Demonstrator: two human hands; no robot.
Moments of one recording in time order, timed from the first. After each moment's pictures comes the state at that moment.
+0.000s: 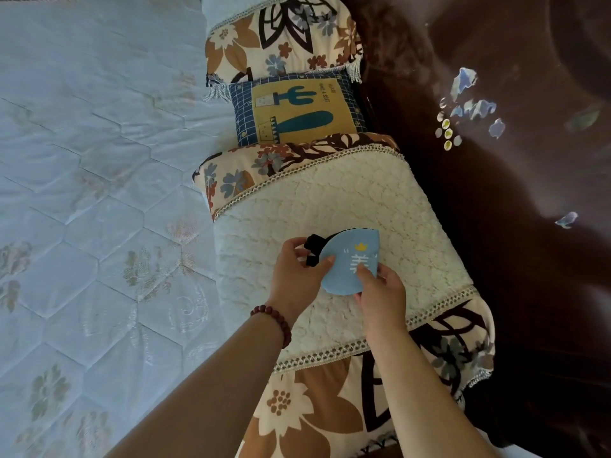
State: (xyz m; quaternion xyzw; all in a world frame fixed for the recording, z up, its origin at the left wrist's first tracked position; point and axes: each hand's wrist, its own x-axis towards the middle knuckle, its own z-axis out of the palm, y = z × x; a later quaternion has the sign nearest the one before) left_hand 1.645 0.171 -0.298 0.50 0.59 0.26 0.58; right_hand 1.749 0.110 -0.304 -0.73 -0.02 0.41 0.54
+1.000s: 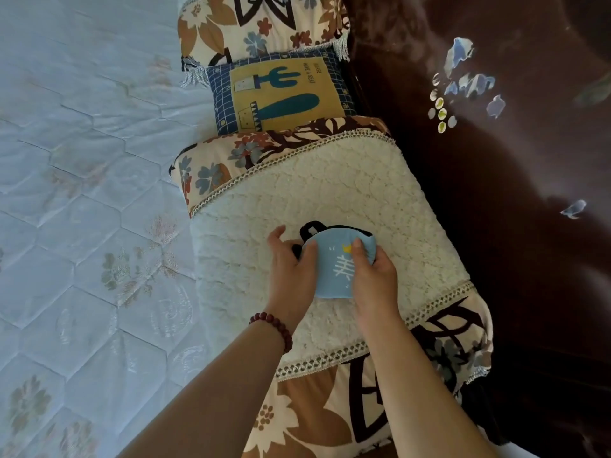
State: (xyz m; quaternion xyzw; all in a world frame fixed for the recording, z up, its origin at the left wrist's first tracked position) left_hand 1.678 0.172 -0.315 0.49 0.61 0.29 0.56; right_hand 1.771 0.128 -0.314 -0.72 -0.10 0.42 0.54
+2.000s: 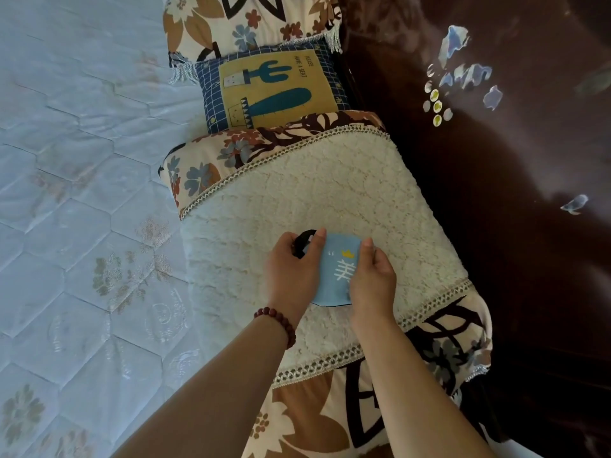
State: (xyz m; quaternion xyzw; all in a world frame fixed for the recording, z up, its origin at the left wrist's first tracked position) left_hand 1.693 0.180 -0.319 0.52 0.65 0.29 0.48; right_hand 1.776 0.129 -0.323 -0.74 -0.05 0.37 0.55
